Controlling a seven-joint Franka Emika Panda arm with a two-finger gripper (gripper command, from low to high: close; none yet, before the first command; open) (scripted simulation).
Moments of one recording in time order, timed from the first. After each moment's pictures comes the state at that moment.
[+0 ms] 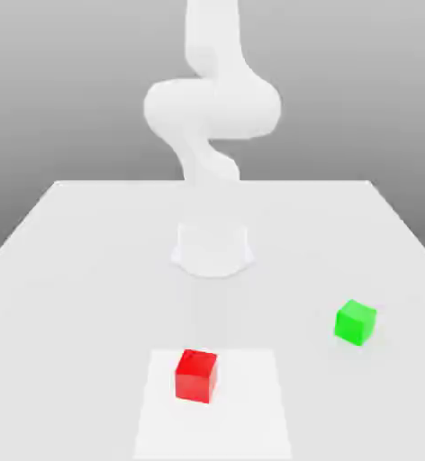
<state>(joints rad) 0.00 -0.72 -0.01 -2.35 0.01 2.35 0.81</state>
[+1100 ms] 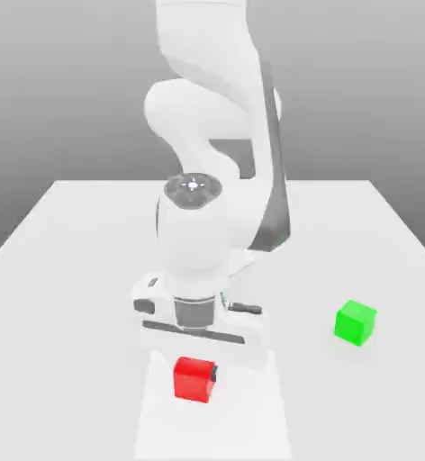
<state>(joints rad) -0.05 0.24 -0.01 -2.74 0.01 2.98 0.97</state>
